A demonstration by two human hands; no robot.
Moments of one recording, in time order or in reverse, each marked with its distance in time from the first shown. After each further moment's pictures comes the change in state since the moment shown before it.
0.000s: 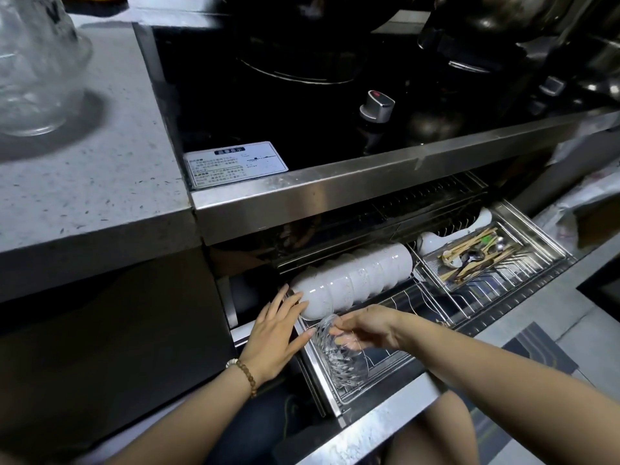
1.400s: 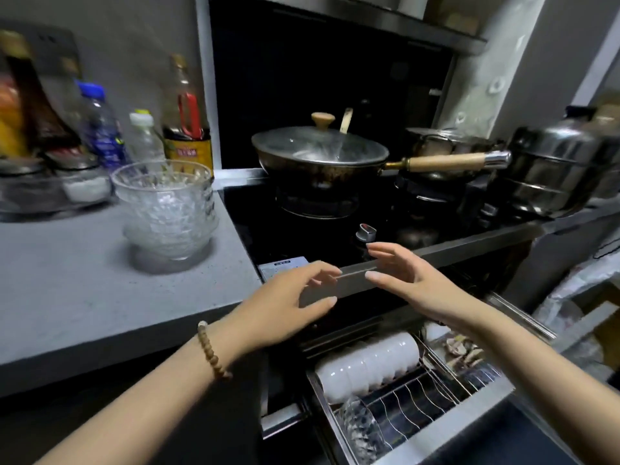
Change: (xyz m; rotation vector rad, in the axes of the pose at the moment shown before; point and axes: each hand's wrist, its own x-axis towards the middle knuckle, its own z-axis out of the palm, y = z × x) left_hand -0.055 0.117 -0.274 -0.206 0.200 0.317; right_hand -0.247 -0.103 0.039 -0.415 0.326 -1.156
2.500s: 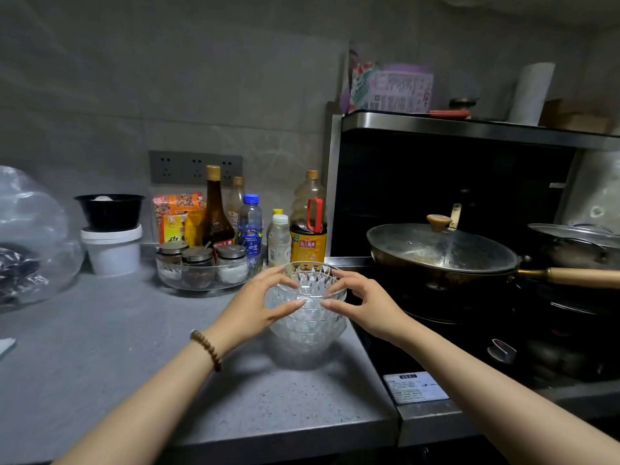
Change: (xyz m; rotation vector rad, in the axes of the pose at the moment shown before) left_hand -0.048 -0.093 -0.205 0.220 0.445 -0.293; right_hand 0.166 -0.131 0.160 -0.138 -0.120 -0.353
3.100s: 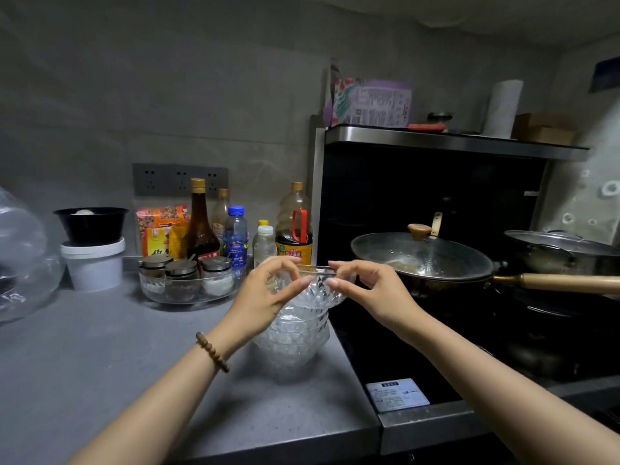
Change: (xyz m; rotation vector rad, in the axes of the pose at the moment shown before) left_hand 0.015 0.054 0.003 -0.380 0.133 0.116; right_hand -0.018 -0.032 -0.045 0.177 0.139 -0.071
